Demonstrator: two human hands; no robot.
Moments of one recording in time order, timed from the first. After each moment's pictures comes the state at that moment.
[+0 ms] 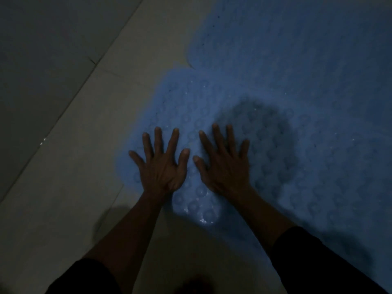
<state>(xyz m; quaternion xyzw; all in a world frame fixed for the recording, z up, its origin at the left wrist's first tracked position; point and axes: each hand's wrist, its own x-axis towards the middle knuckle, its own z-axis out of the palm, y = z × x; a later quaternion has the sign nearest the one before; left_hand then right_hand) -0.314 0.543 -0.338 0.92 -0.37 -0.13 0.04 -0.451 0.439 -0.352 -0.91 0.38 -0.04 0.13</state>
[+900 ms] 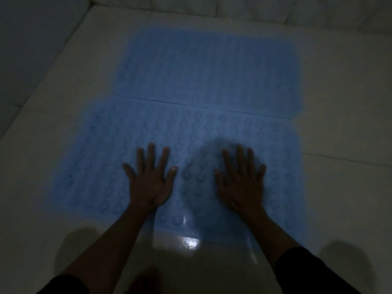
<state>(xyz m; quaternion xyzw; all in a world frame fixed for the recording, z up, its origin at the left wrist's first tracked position) -0.431 0.504 -0.328 0.83 -0.53 -0.15 0.03 -0.670 0.431 -0.334 -0.80 0.59 -0.02 0.12</state>
